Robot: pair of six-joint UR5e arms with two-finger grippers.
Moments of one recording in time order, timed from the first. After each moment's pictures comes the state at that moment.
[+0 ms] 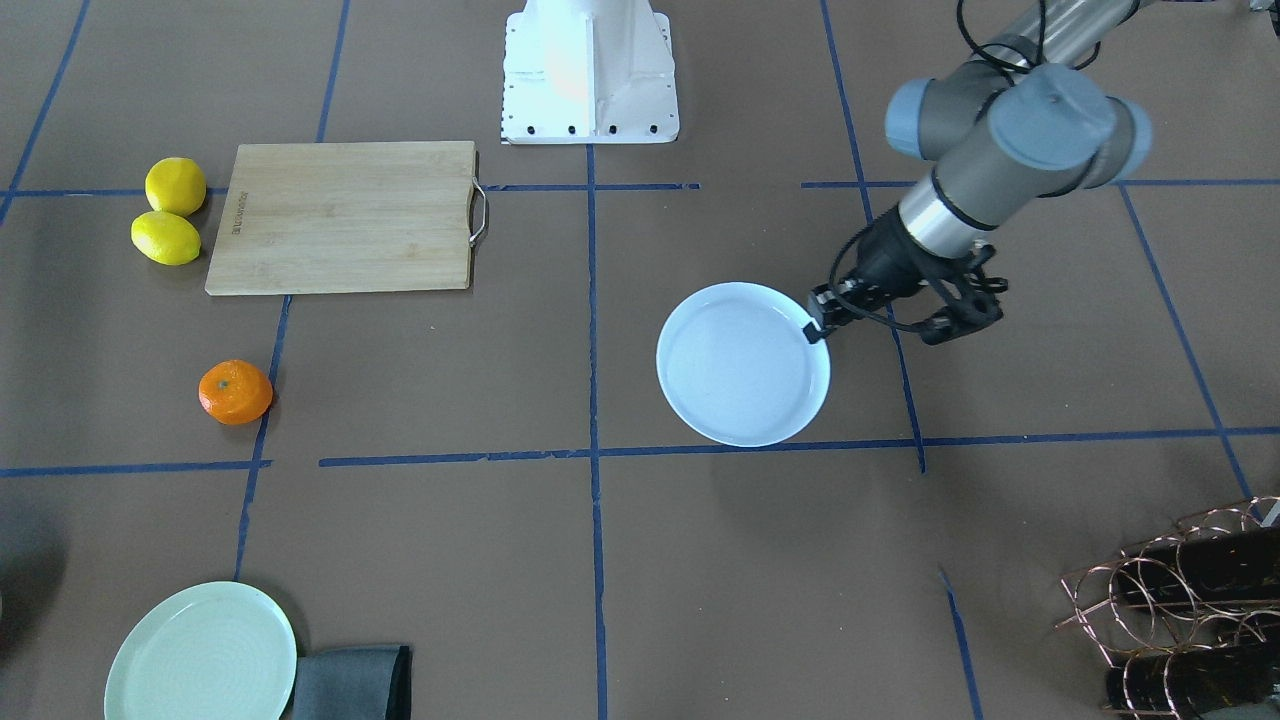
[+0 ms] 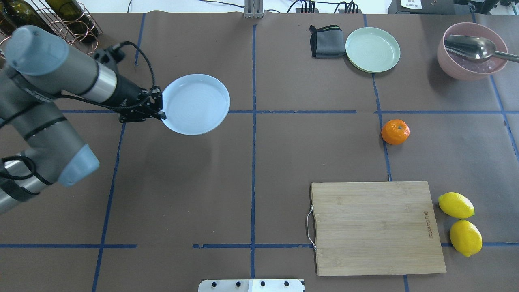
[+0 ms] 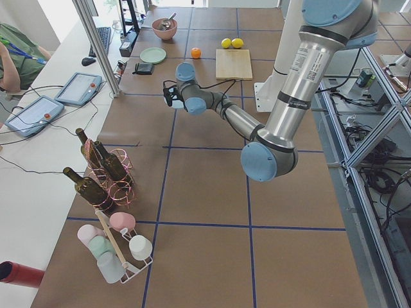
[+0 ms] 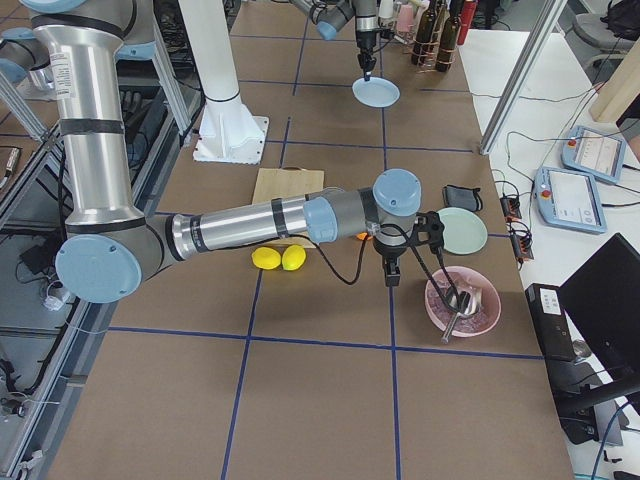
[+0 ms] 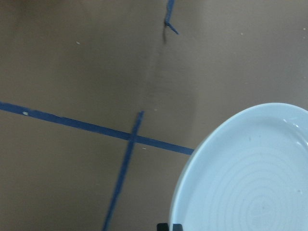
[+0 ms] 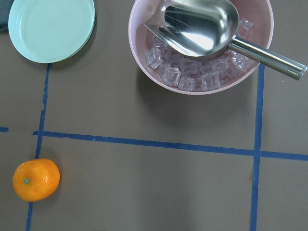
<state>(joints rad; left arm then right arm) -0.76 -2.01 -1.69 -2.10 -2.14 -1.64 1.51 -1.50 1.73 -1.54 2.47 0.18</state>
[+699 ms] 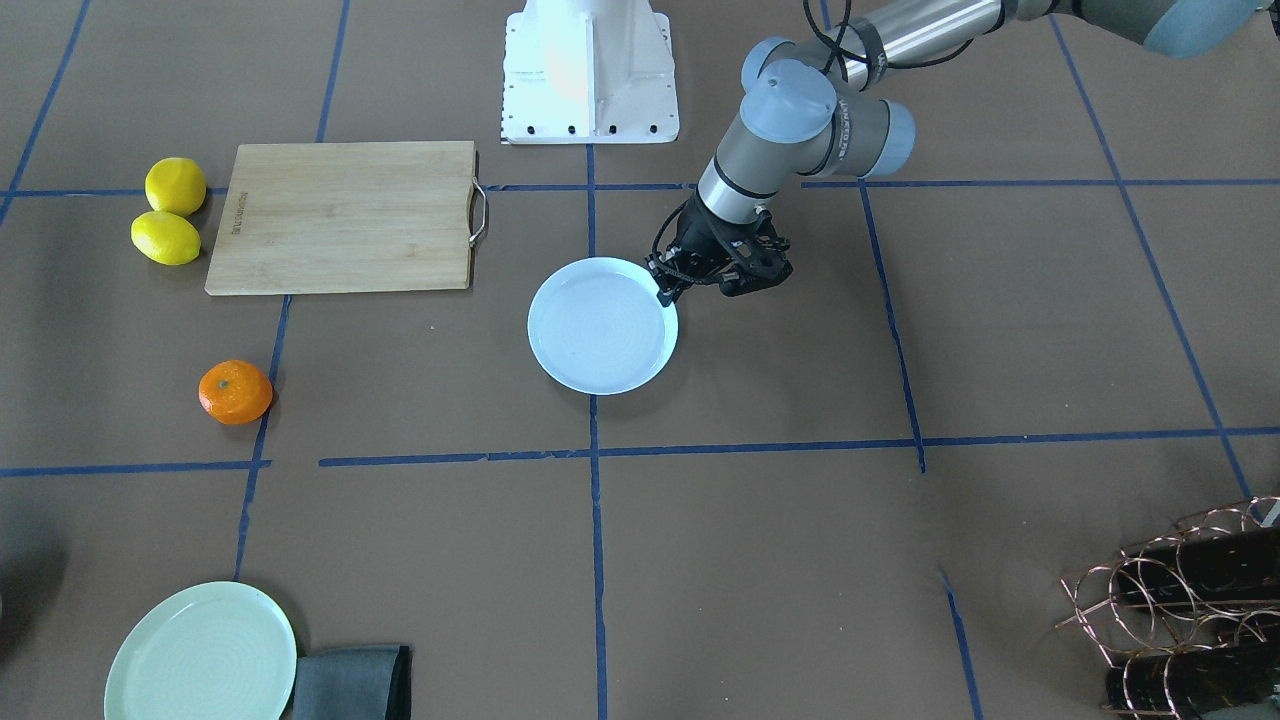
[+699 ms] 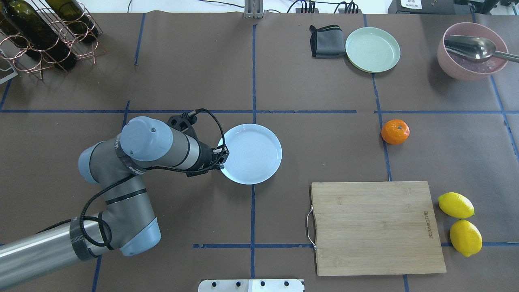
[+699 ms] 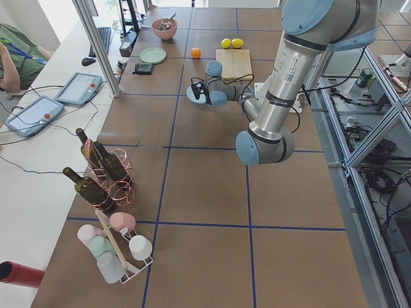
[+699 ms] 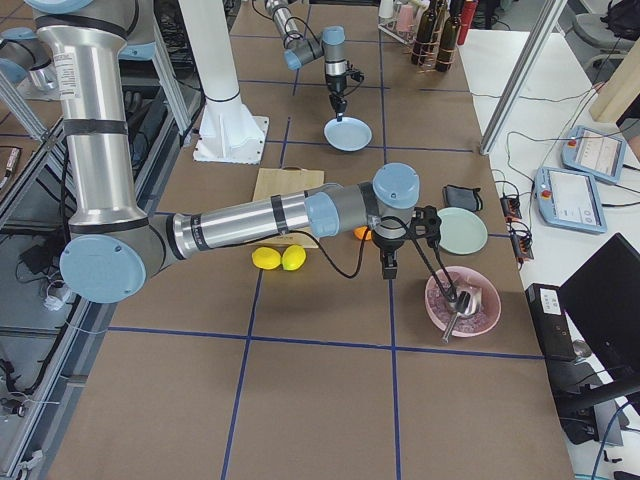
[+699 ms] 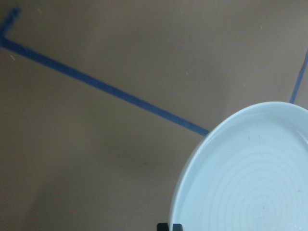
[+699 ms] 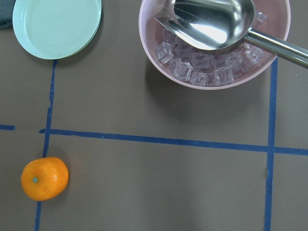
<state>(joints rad) -0.48 -2.11 -1.61 -2.09 -1.86 -1.76 1.46 -1.50 1.76 -1.54 2.46 0.24</state>
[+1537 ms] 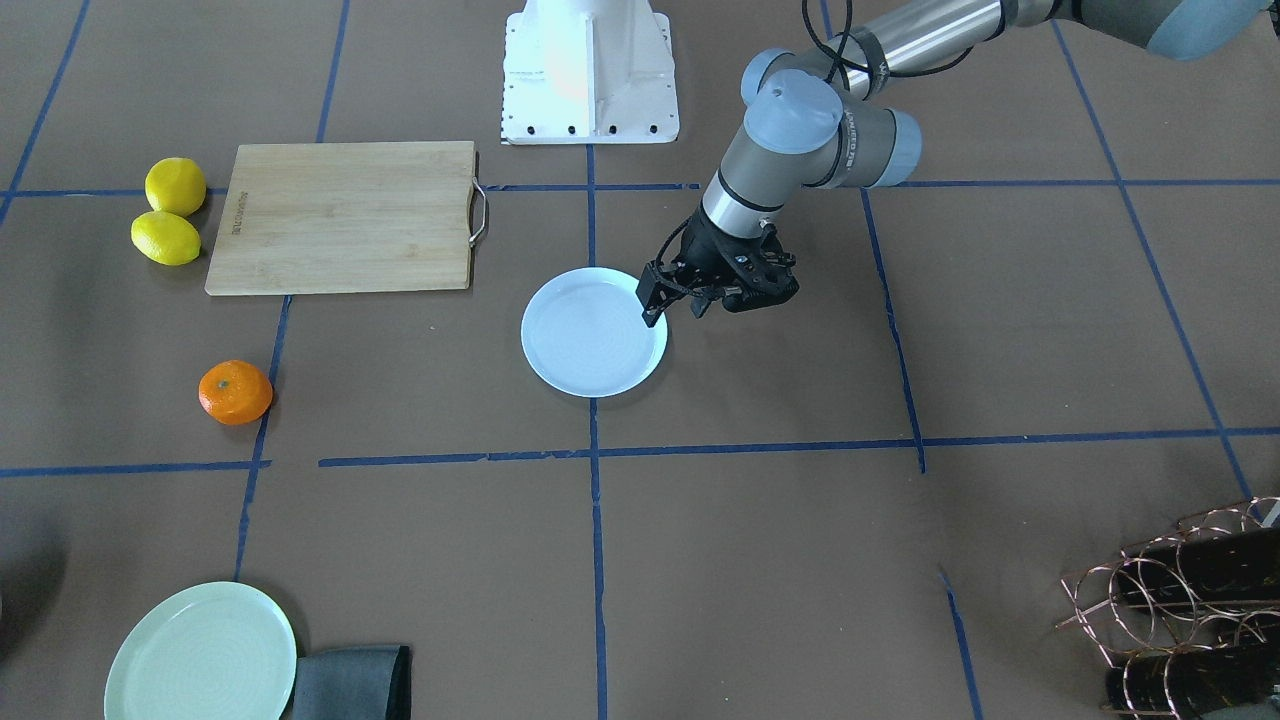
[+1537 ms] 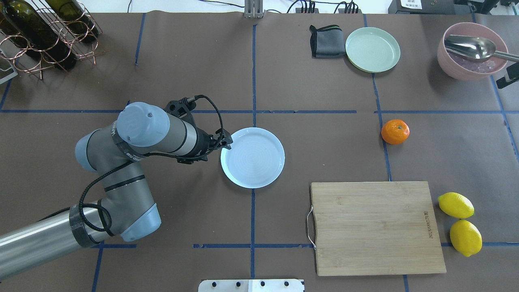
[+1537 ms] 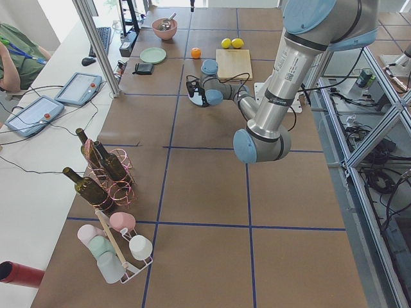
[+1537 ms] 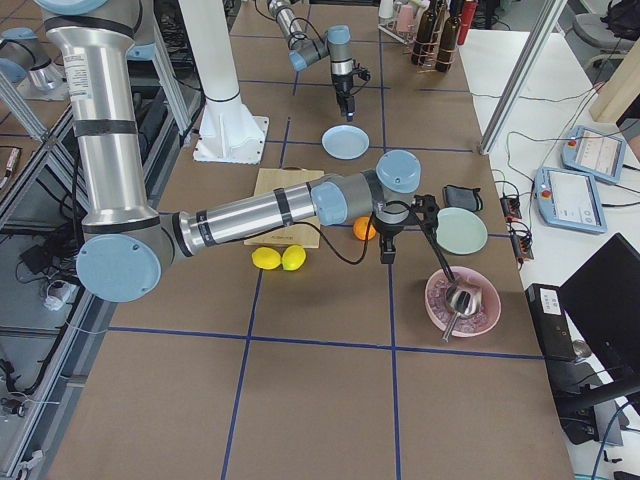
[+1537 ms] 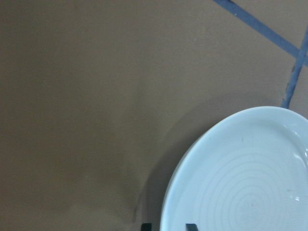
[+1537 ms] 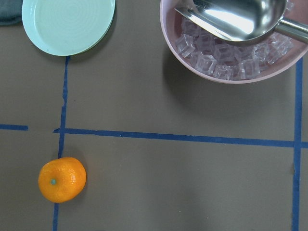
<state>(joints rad) -0.55 -2.11 -1.61 -2.08 -1.87 -1.64 1.37 -1.46 1.77 -1.54 2.45 0.37</state>
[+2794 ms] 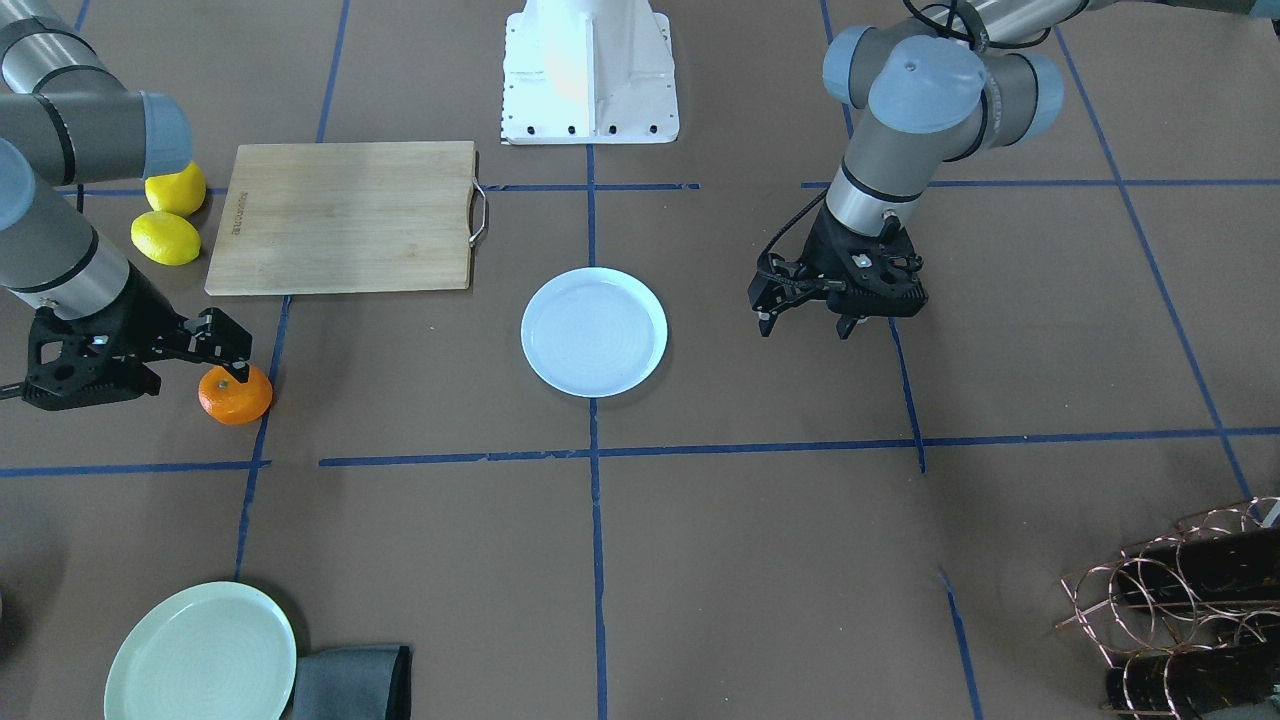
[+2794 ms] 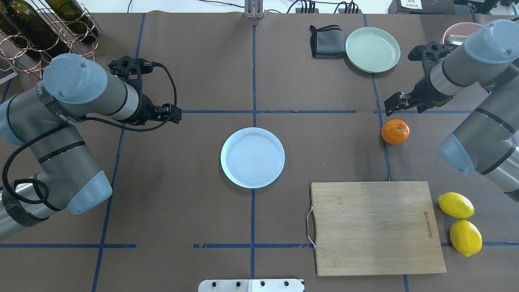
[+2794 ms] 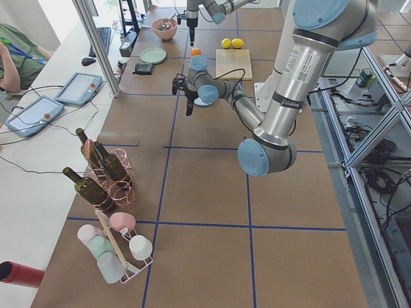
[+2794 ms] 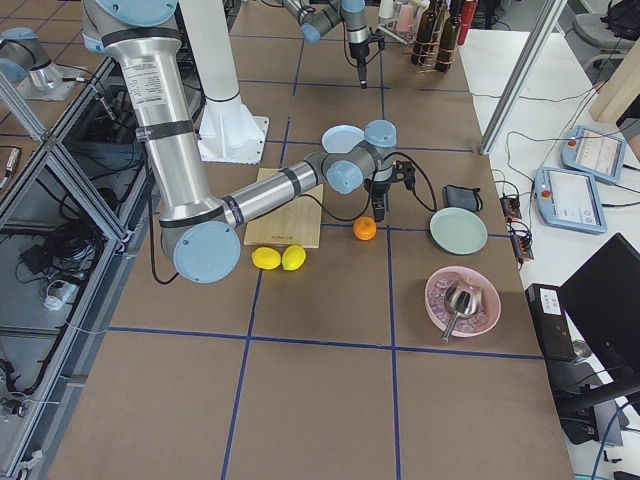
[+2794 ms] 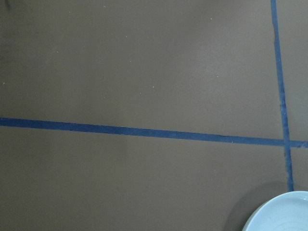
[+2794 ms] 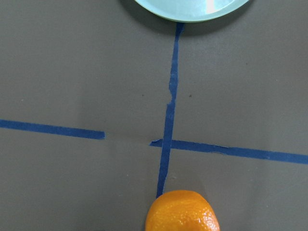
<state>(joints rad) -0.72 -1.98 -1.80 -1.82 -1.90 -1.13 0.94 -1.31 1.71 -1.34 2.13 0.75</state>
